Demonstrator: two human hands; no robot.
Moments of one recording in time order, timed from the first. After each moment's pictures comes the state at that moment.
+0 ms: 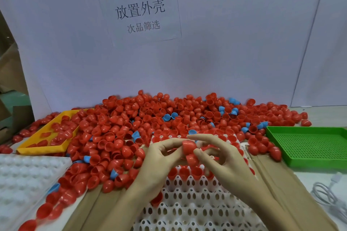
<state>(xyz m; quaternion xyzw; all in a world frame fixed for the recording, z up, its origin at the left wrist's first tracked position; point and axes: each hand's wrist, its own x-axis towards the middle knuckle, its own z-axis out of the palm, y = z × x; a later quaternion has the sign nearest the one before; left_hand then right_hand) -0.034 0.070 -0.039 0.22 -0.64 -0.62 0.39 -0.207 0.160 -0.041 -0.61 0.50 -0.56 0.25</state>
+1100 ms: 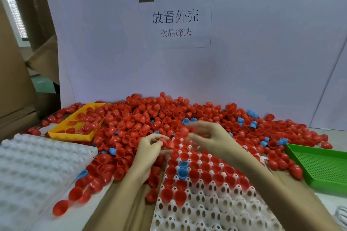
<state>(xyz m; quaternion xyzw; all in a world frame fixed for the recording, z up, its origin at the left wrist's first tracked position) 0.031 -0.004 -0.060 0.45 -0.55 -0.55 0.45 -0.165 0.080 0.009 -0.64 0.56 -0.42 0.31</state>
